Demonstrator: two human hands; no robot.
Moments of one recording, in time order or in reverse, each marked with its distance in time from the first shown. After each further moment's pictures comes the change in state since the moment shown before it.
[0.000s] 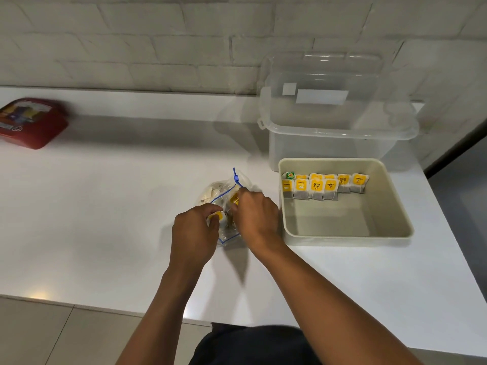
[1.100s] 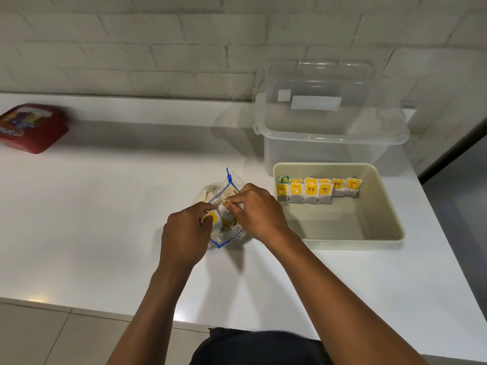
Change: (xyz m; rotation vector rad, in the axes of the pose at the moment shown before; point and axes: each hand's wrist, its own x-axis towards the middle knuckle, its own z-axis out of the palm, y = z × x) left_hand 0.003 -0.002 -0.007 0.046 -0.030 0.008; right_hand -0.004 0.020 -0.041 0.249 -0.107 -0.160
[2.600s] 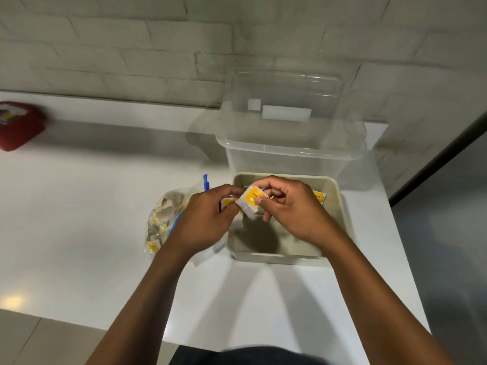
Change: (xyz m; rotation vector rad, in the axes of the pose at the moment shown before) left_hand 0.016 0.136 0.040 -0.219 -0.209 0.151; right_hand -0.028 0.111 -0.126 0.572 -0.039 -0.109
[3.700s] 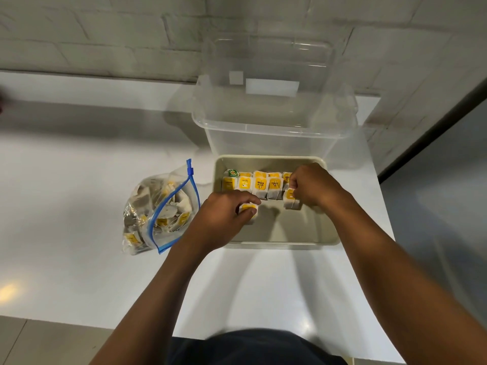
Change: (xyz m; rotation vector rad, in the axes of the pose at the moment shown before) left_hand 0.019 -0.014 0.071 0.044 -0.177 0.106; right_hand 0.040 0.102 -0.055 -0.906 -0.165 0.429
